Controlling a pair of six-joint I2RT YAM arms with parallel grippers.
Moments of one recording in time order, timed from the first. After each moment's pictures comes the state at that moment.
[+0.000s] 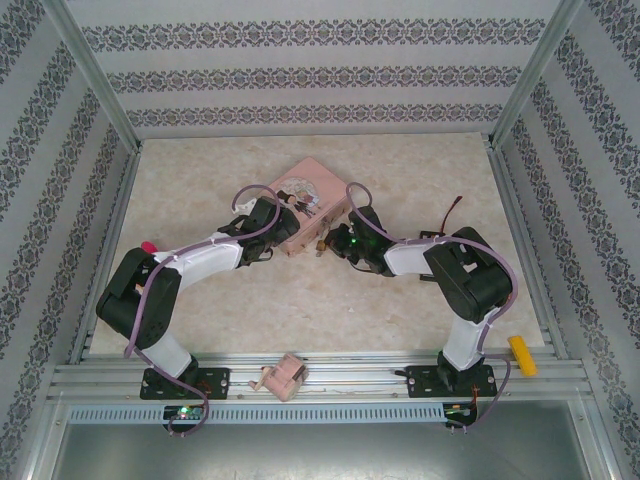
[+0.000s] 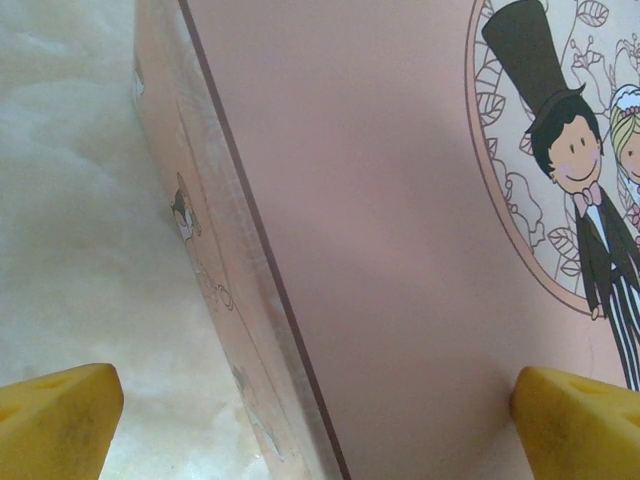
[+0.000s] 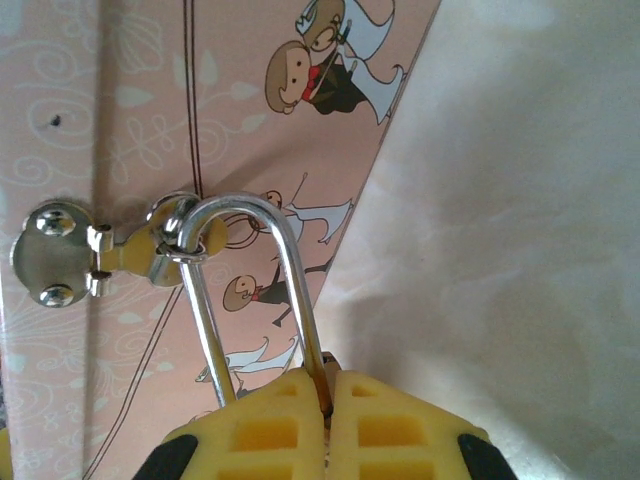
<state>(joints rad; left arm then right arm) -0.52 1.64 0.95 -0.19 -0.22 -1.03 0.54 1.82 0.81 0.34 -0.25 1.13</state>
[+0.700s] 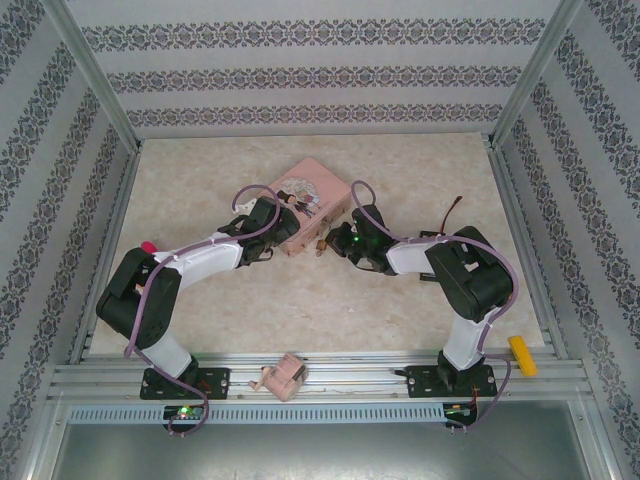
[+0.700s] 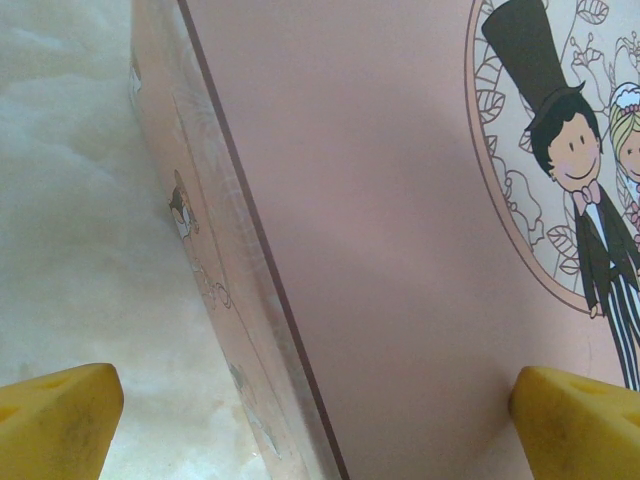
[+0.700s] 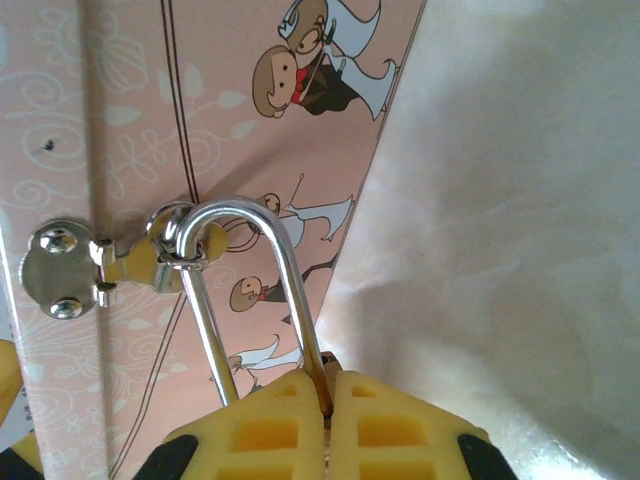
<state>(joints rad) -0.52 1.64 0.95 -0.19 -0.21 -1.04 0.52 1.82 0.80 0.36 -0.30 1.18</state>
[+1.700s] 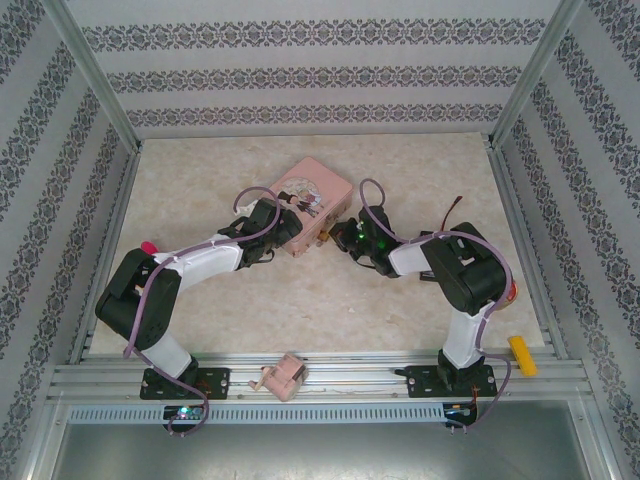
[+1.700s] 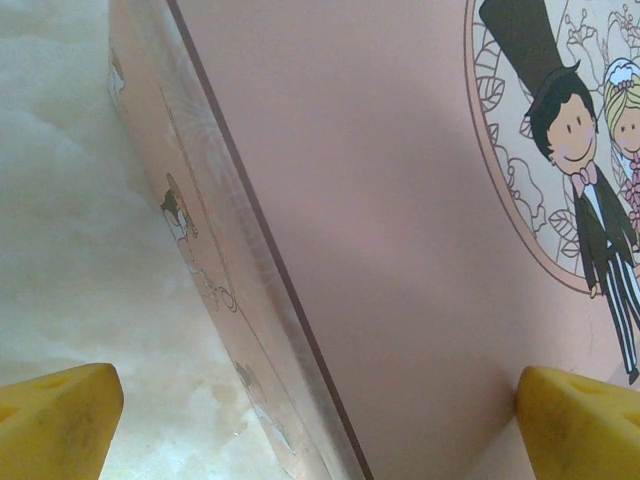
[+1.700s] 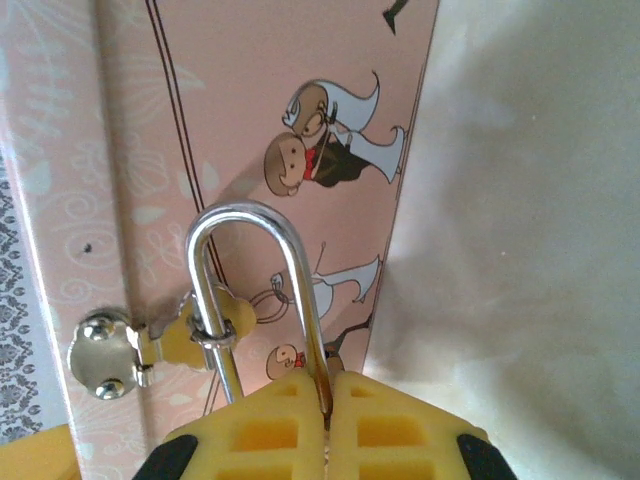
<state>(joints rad) -0.52 1.63 0.93 -0.17 -0.18 -1.05 0.48 1.87 0.76 0.56 -0.30 1.29</state>
